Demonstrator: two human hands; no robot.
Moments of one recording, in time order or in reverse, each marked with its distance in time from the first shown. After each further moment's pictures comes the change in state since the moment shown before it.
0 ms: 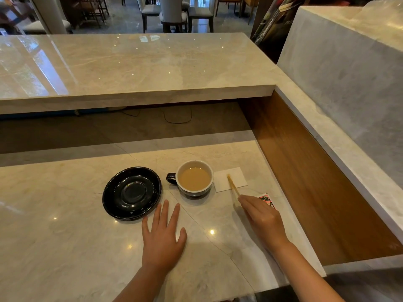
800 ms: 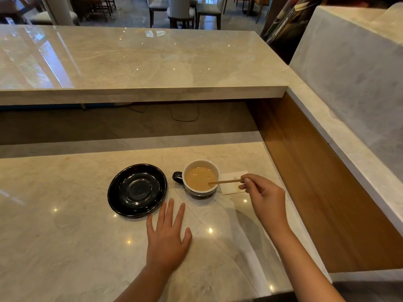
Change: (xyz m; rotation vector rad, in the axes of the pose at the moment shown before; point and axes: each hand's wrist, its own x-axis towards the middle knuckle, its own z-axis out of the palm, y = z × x) left_hand -0.002 0.000 0.000 -0.045 0.032 0.023; right_hand 0.076 -0.038 -0.024 0.495 0.064 0.495
